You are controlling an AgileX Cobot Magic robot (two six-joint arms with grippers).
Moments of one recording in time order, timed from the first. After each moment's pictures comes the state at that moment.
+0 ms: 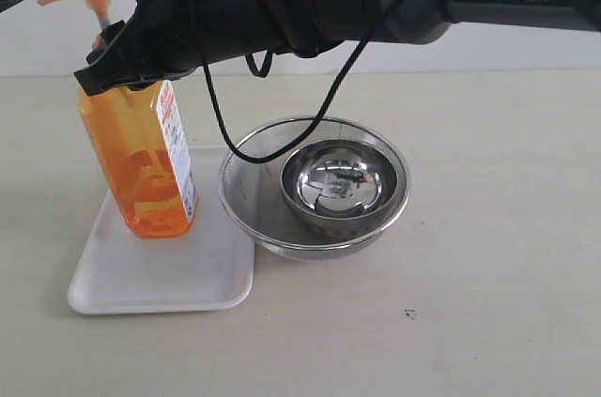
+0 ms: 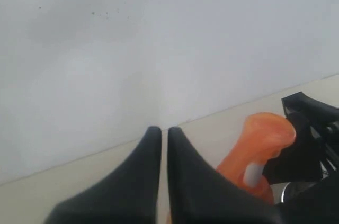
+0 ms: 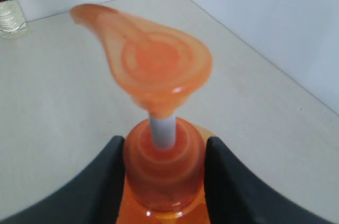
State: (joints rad) left arm 0.27 1.41 -0.79 1.23 -0.87 -0.99; right arm 0.77 2.04 -1.67 1.19 0.34 -1.27
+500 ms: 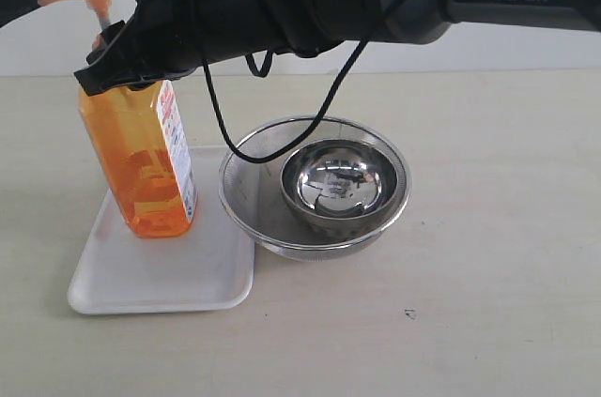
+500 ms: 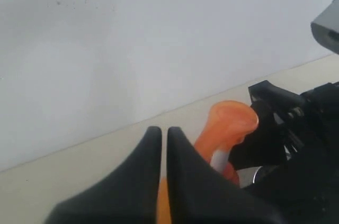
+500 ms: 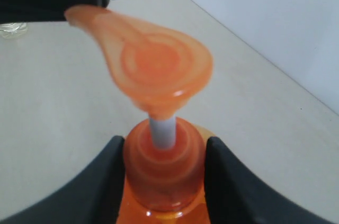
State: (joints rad) left arm 0.27 1.41 -0.80 1.33 -0.92 -1.07; right arm 0.77 2.04 -1.67 1.19 0.34 -1.27
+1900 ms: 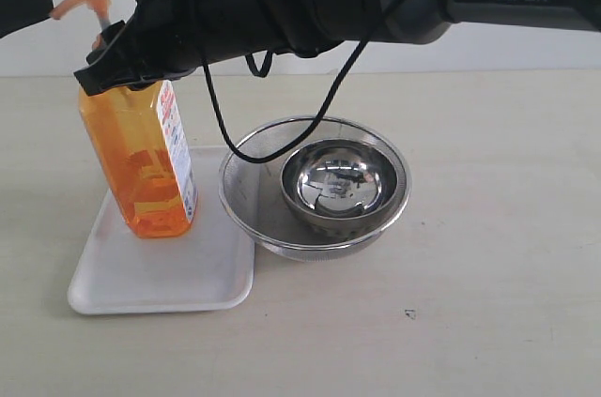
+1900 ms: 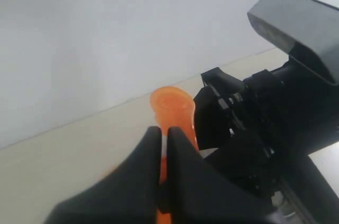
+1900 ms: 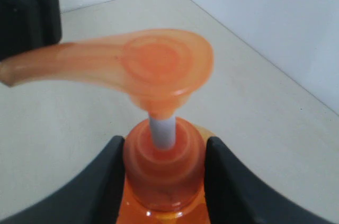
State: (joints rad) left arm 0.27 1.36 -0.80 1.46 -0.98 -1.21; right arm 0.77 2.04 -1.67 1.19 0.34 -1.27
